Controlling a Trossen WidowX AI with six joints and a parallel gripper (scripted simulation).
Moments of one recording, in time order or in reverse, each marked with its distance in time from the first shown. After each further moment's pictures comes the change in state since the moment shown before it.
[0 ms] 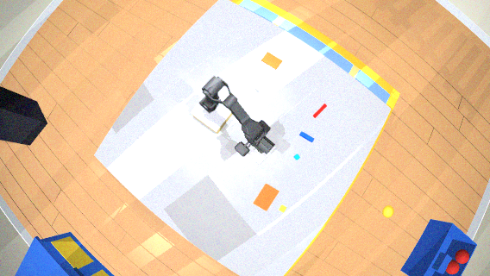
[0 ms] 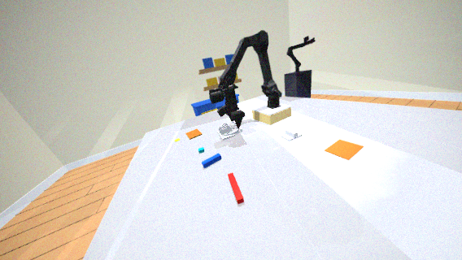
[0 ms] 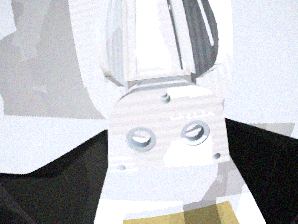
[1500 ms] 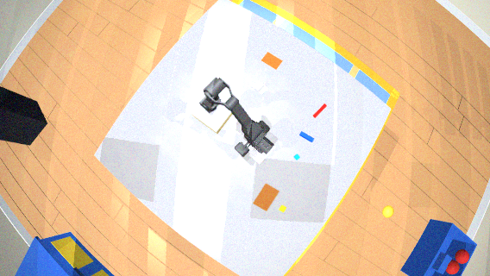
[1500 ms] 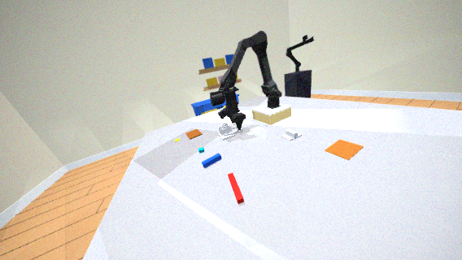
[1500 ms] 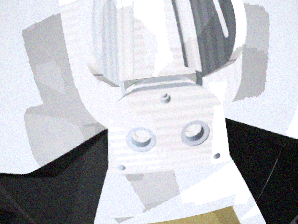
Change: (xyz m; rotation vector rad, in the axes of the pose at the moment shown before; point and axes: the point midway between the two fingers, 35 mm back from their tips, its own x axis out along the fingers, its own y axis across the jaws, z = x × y) arm 0.012 0.000 -0.003 0.002 0.008 0.000
